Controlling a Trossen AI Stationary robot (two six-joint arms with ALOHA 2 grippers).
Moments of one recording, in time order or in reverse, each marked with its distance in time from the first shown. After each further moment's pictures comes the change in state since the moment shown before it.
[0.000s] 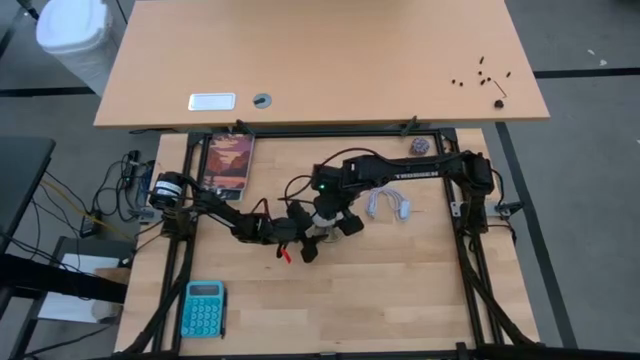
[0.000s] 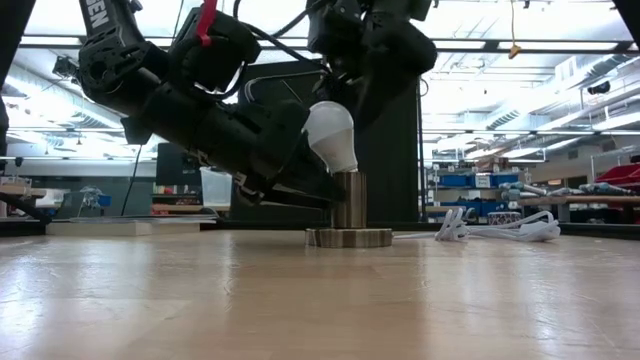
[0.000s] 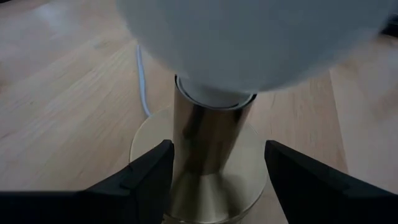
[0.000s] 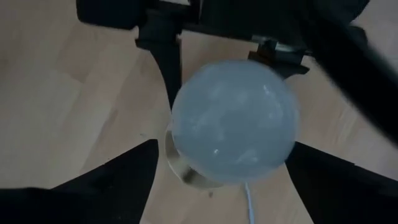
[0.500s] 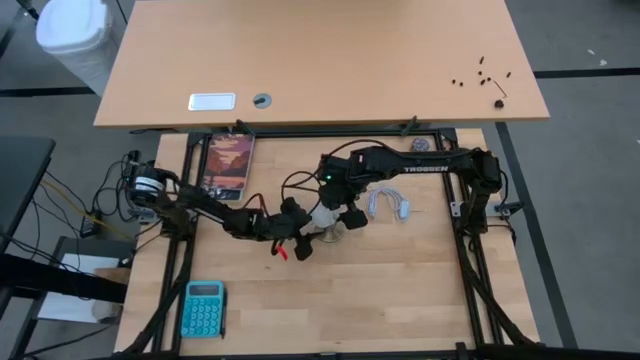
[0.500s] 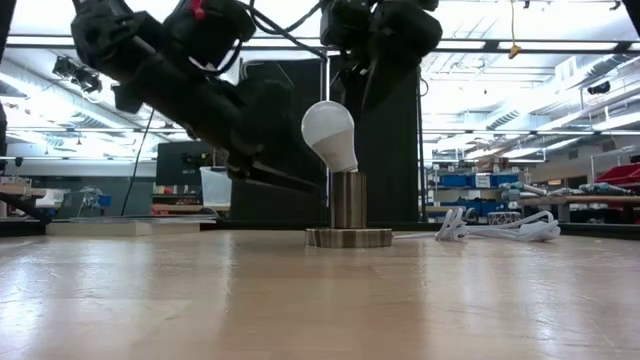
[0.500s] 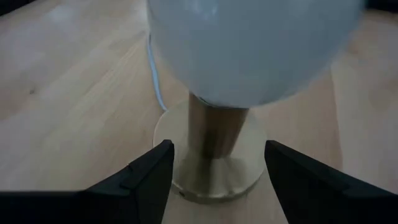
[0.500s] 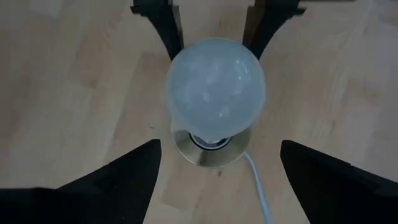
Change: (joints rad) left arm -0.001 -0.167 0.000 -0.257 0.015 0.027; right arm -0.035 -0.064 0.000 -0.066 -0.021 0.110
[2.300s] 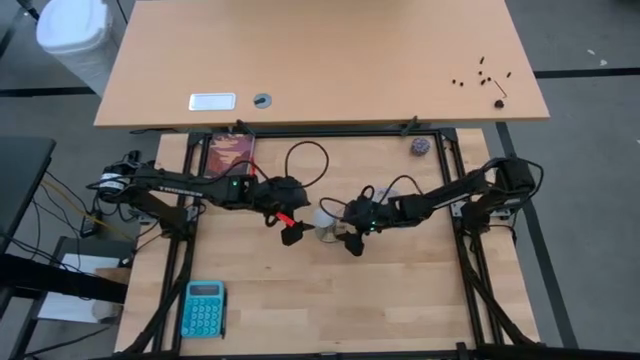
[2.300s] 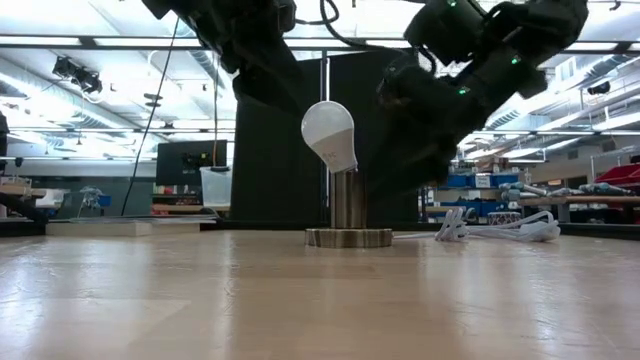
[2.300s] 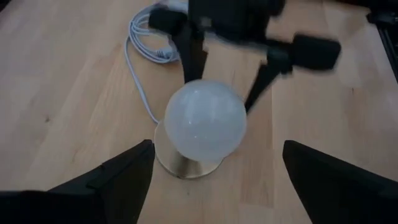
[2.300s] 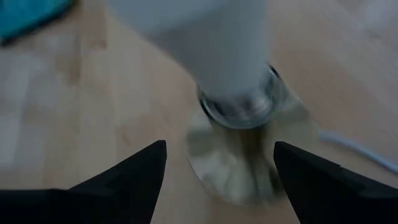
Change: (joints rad) left arm 0.138 -0.271 0.341 -0.777 0.338 0.111; right arm 0.204 -0.205 -0.900 1.181 0.345 0.846
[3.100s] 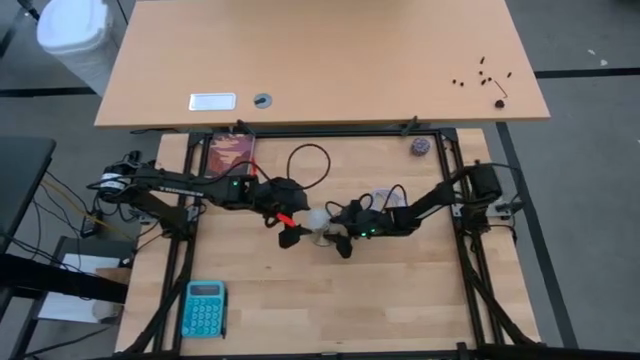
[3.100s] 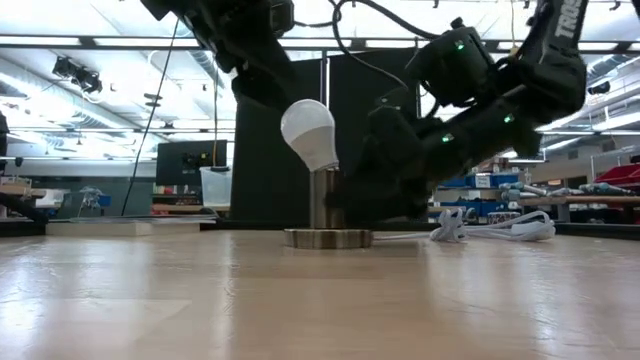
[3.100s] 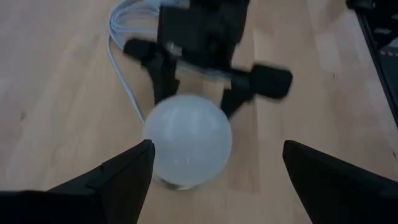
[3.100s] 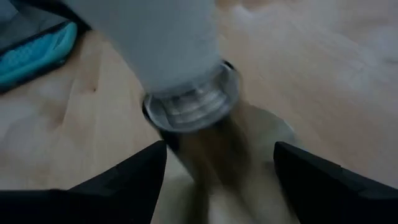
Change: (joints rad) left arm -0.002 0.000 0.000 -0.023 0.070 0.022; right arm 0.011 0.265 -0.078 0.571 0.114 -0.009
